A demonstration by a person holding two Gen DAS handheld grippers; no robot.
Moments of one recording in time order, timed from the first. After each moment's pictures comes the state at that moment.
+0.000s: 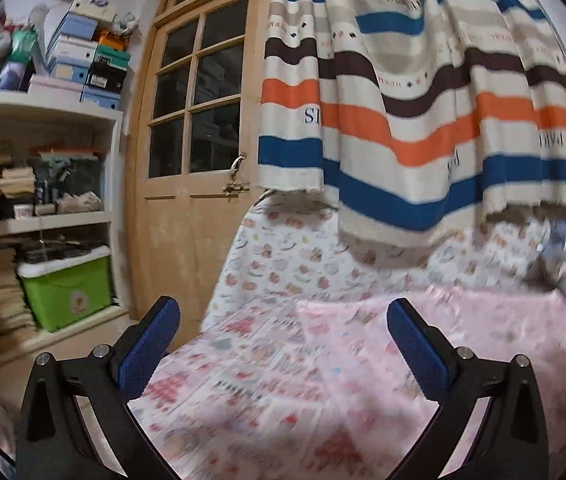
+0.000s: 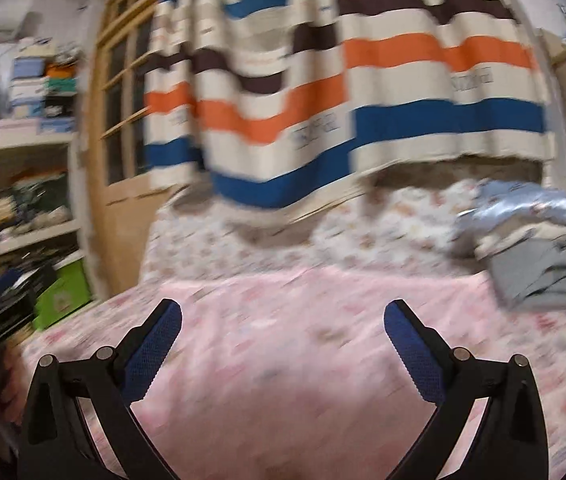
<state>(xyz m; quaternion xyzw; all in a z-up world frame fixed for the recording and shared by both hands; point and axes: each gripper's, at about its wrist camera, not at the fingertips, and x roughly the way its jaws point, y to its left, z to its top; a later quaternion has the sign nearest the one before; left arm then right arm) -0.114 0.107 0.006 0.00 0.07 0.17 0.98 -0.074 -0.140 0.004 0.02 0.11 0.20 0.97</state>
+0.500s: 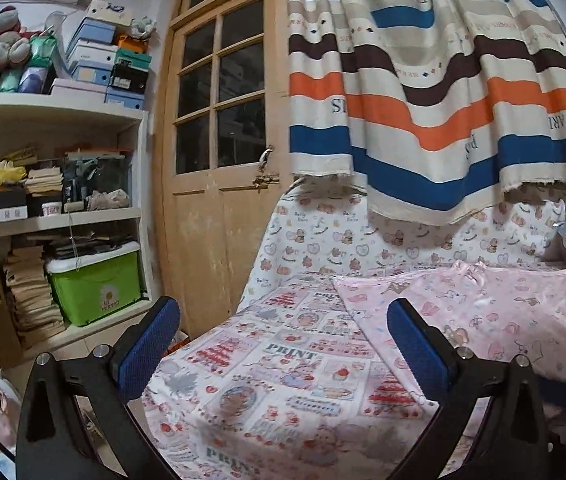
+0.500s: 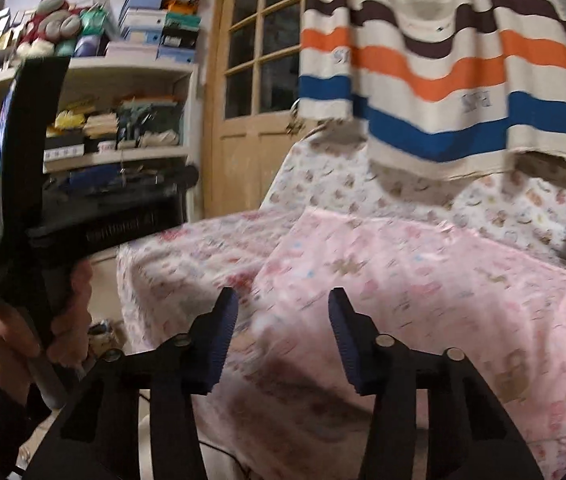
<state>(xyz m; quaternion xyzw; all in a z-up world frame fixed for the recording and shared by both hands) -0.150 0.128 -0.019 0.00 0.07 0.21 0.97 -0.131 -0.035 -0.061 -0.08 0.16 0.35 0.92</state>
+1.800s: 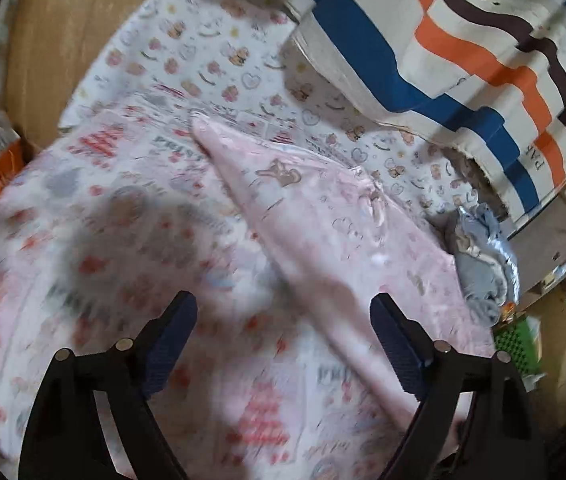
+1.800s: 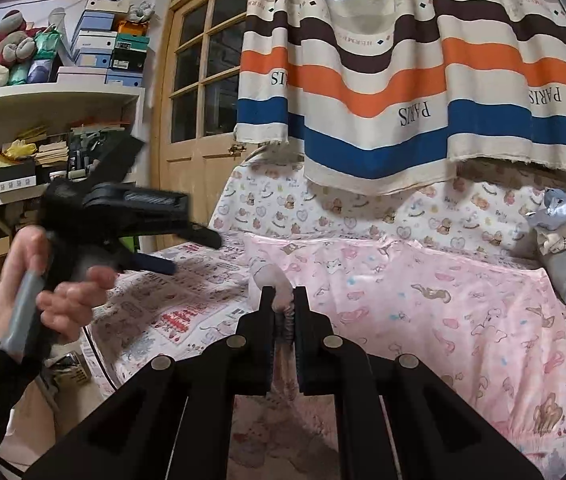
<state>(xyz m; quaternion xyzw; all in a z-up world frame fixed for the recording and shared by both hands) 0.028 0.181 -0.034 -0.27 0.39 -0.09 0.88 -0.112 -0.070 -0.031 -0.04 0.12 0.26 0.96</state>
